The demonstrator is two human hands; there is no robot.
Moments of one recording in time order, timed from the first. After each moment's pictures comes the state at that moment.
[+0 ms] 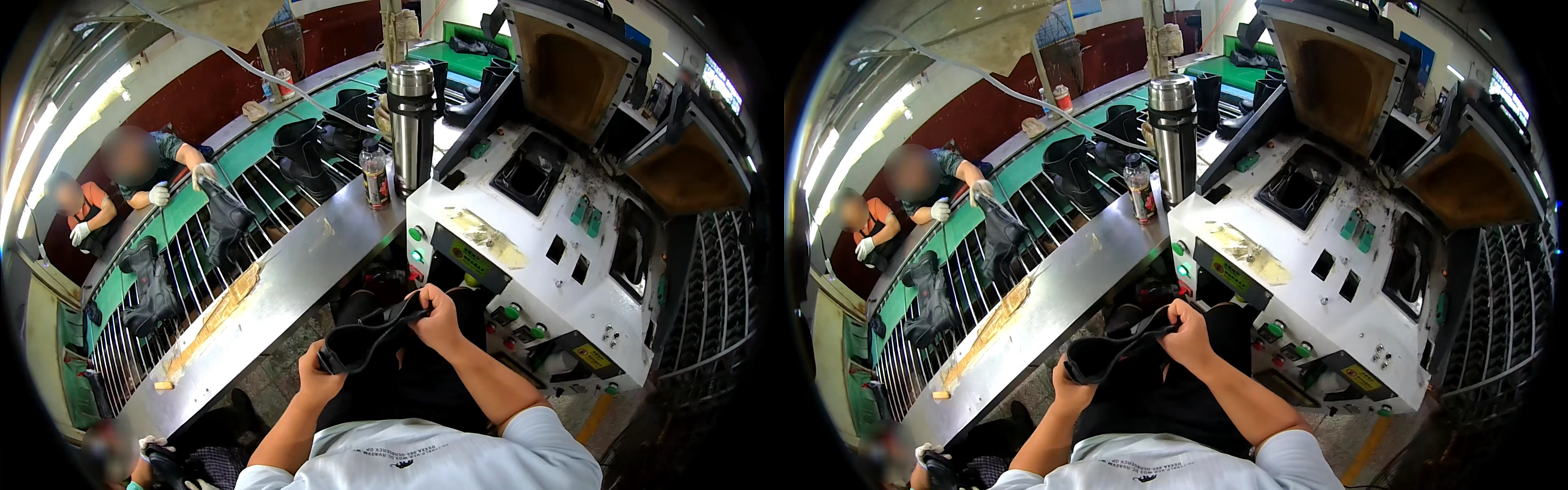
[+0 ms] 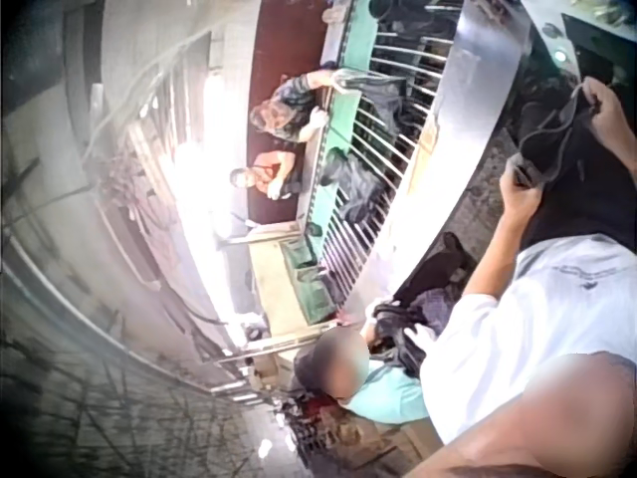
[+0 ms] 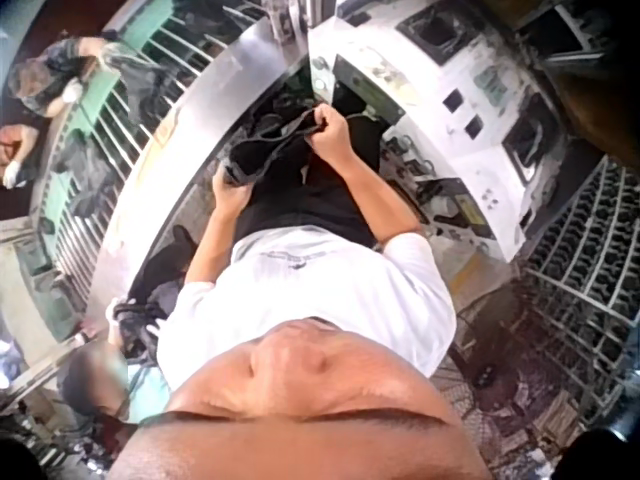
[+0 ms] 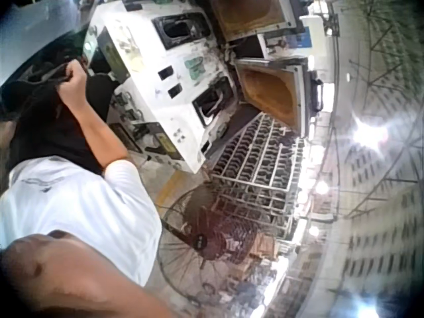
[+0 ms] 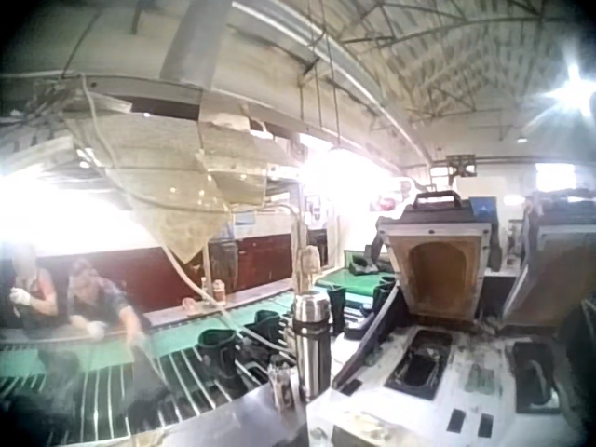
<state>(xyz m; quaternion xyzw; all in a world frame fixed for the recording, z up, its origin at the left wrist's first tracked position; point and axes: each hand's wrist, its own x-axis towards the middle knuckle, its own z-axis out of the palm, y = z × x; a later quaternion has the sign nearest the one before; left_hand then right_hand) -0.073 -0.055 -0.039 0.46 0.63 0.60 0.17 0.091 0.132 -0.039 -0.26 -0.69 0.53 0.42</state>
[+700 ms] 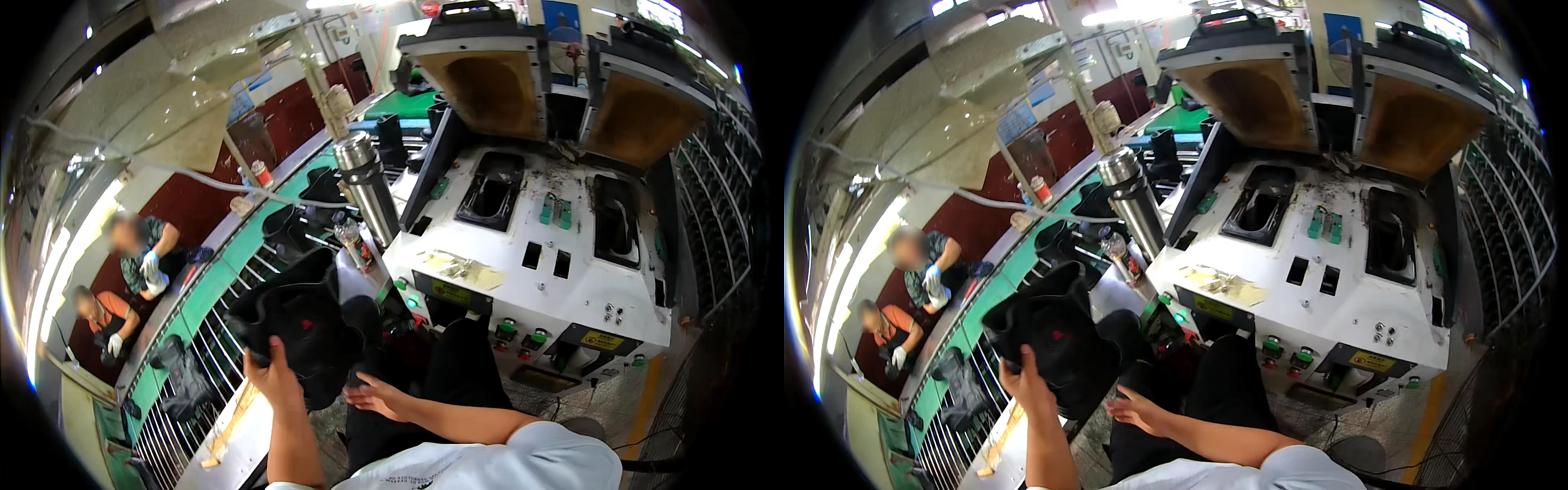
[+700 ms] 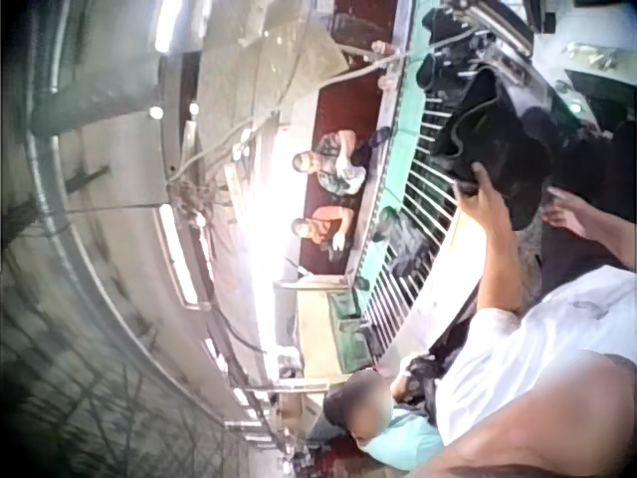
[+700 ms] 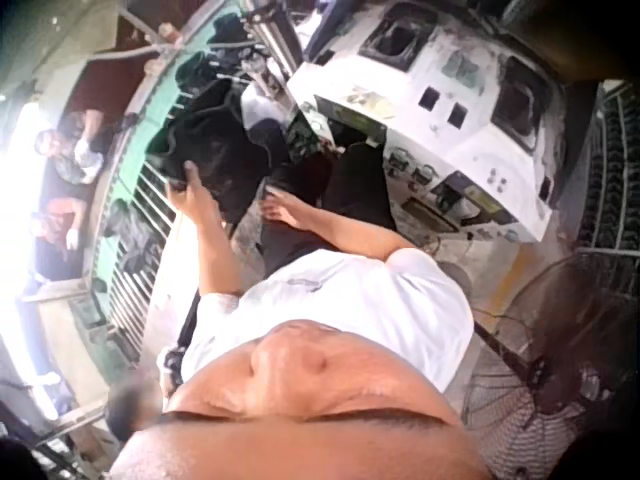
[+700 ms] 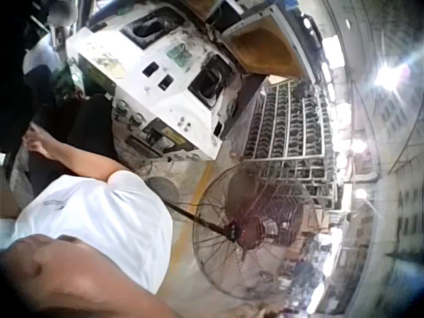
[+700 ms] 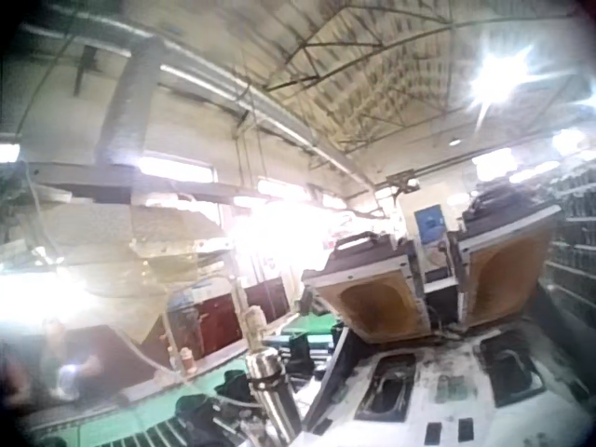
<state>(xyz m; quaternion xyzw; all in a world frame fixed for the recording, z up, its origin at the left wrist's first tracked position) -0.090 0.020 0.105 0.32 0.56 0.77 0.02 0.035 0.042 -0.089 -0.14 -0.20 0.95 0.18</state>
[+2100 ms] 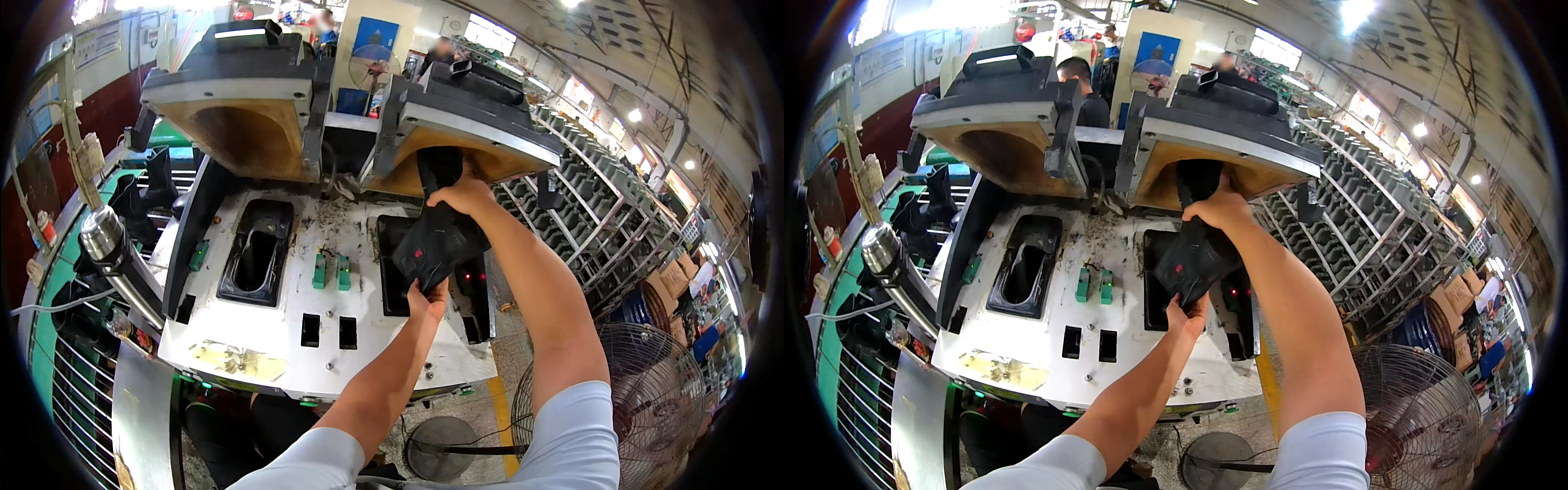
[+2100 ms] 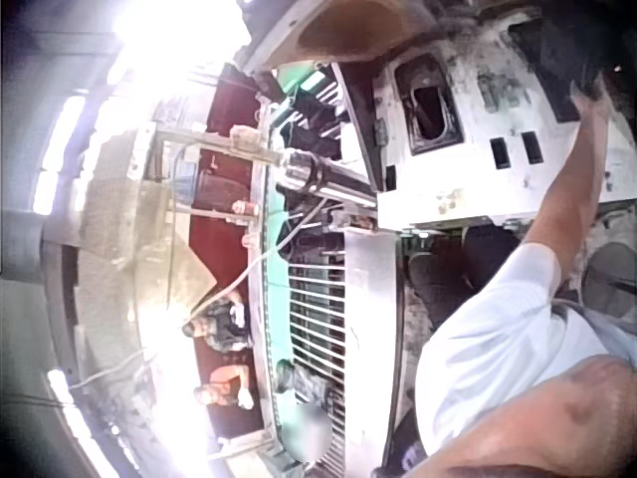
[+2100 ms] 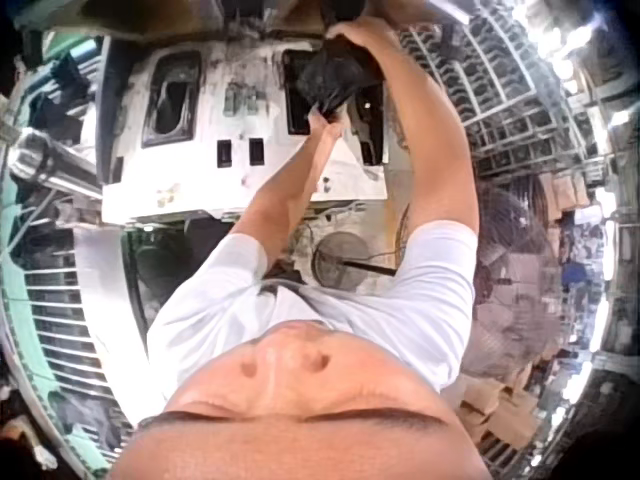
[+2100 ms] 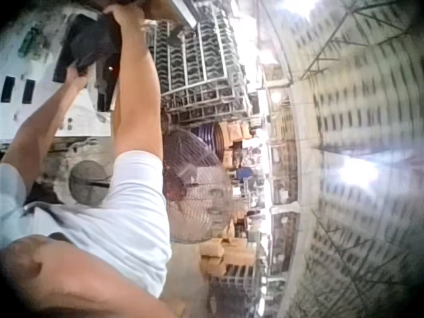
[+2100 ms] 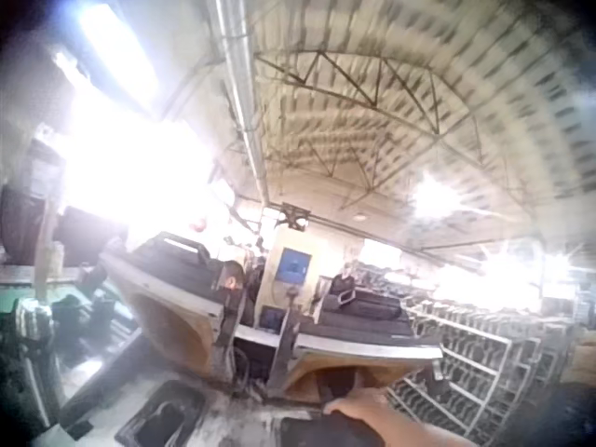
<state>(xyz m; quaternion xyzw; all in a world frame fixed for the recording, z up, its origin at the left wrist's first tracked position) 0.497 0.353 -0.020 -0.30 0.08 0.43 0.85 0.535 0.403 0.241 -0.84 -0.51 0.04 0.15</state>
